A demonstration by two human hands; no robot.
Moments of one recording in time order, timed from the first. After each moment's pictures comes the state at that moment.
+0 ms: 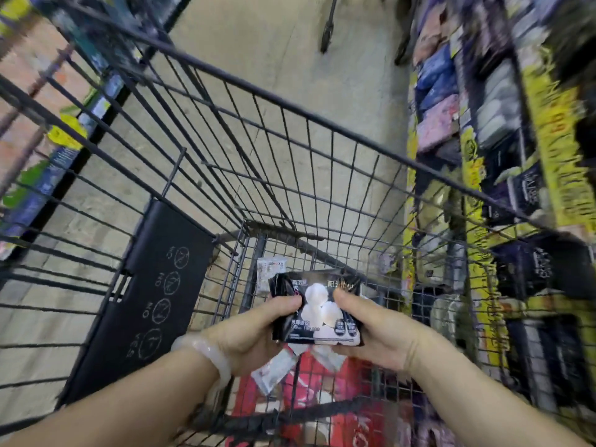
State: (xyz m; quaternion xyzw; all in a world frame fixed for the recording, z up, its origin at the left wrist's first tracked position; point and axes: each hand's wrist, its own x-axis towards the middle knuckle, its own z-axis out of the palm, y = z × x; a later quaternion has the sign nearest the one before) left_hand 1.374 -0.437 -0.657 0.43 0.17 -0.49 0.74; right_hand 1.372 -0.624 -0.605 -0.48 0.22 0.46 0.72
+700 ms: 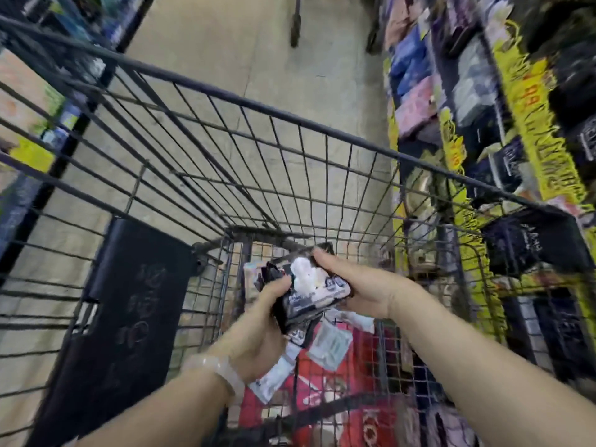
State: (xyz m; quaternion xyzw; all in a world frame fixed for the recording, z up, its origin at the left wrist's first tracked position) left_hand 1.387 -0.472 -0.656 0.41 0.25 -0.41 0.78; right_hand 1.421 -0.639 -0.639 -0.55 0.19 0.45 0.68
